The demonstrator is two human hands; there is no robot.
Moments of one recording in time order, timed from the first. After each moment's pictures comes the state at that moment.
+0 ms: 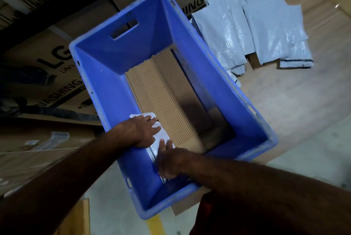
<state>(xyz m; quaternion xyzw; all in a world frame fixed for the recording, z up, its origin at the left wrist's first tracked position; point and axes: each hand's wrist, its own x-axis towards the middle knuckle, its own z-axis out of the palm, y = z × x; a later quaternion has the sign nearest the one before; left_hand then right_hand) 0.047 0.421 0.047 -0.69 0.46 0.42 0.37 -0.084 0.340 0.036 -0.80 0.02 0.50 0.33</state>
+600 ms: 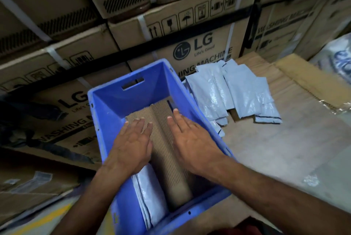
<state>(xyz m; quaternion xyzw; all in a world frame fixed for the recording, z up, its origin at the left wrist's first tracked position) 0.024 0.398 0.135 -0.92 0.38 0.03 0.10 -0.071 0.218 0.121 -0.99 -0.01 -0.02 0.14</state>
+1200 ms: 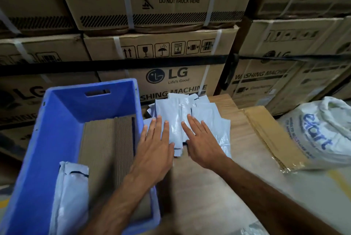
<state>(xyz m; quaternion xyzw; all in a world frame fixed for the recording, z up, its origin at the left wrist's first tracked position) -0.043 0.172 0.121 -0.96 0.27 -0.05 -0.08 -0.061 -0.028 0.075 -1.00 -0.07 -0.03 0.06</state>
